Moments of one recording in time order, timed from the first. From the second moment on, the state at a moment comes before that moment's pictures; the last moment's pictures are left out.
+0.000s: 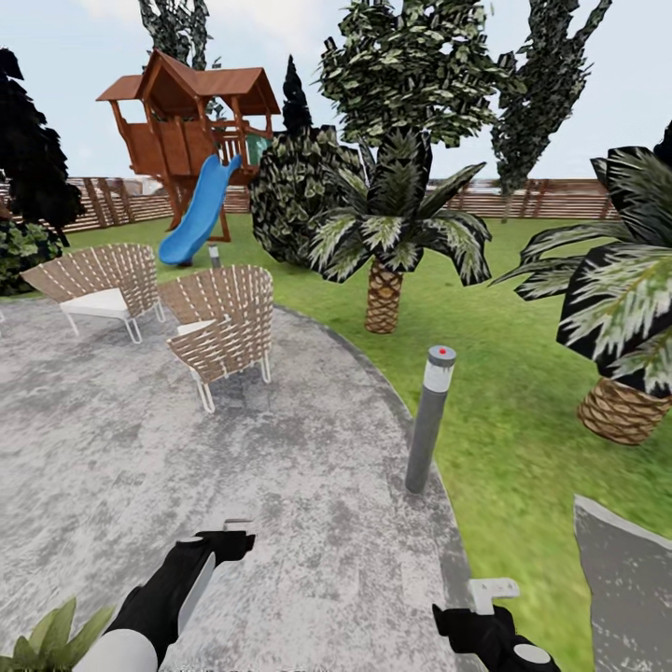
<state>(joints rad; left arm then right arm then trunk) -0.52 0.00 0.01 -0.68 0.01 0.42 0.00 0.01 0.00 0.02 -1.39 0.00 0.56 0.00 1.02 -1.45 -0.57</state>
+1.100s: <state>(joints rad) -0.52 0.00 0.00 -0.68 0.00 0.42 0.00 0.01 0.00 0.01 -1.40 0.00 0.60 0.00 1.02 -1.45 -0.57</state>
